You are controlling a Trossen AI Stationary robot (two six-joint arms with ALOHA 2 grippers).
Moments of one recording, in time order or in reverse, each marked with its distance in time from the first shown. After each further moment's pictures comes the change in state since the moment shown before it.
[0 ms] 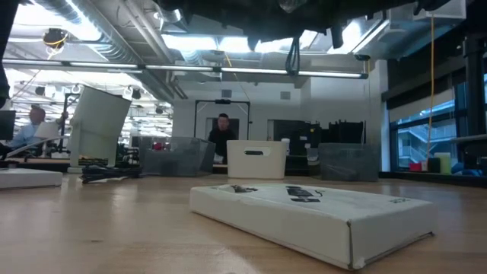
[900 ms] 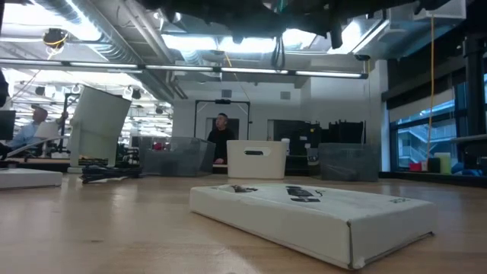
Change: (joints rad) left arm 0.004 -0.115 -0.131 0.054 0.008 0.029; right arm 0.003 0.001 -0.001 0.009 -0.029 0.038
